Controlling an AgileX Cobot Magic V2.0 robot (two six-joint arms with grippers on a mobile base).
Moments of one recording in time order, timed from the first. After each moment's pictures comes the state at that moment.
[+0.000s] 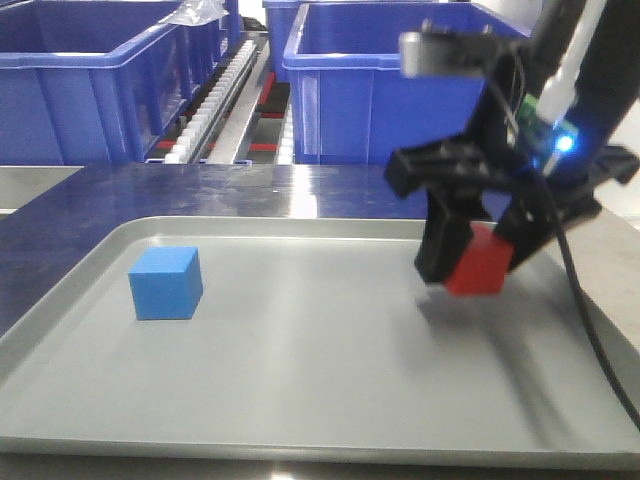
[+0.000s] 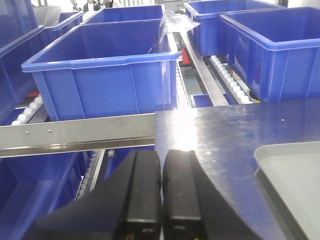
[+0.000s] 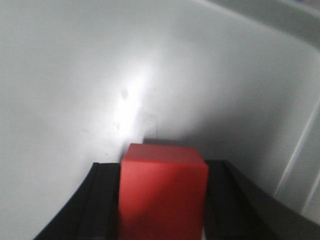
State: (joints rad) left arm -0.08 -0.01 0.01 0.20 0.06 -0.16; right arm 0.54 1.53 -0.98 0.06 0.60 0.19
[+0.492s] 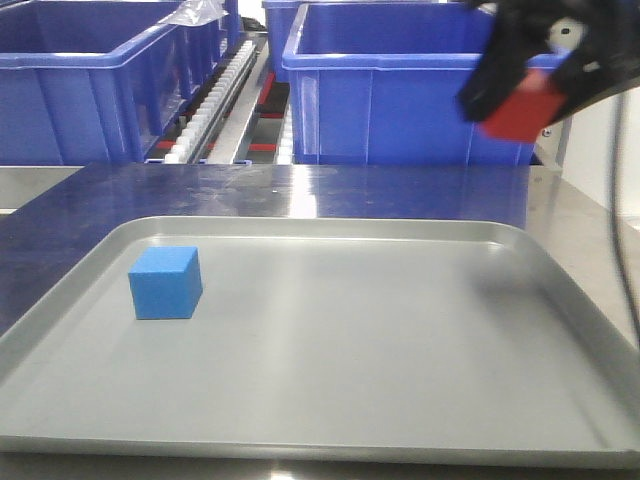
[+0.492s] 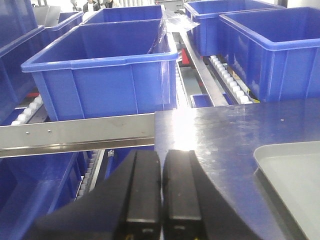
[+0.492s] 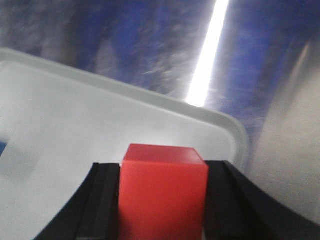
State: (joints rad) left arm -0.08 -0.01 0.01 0.20 0.06 -0.16; right arm 0.42 1.24 -0.91 0.06 0.47 0.19
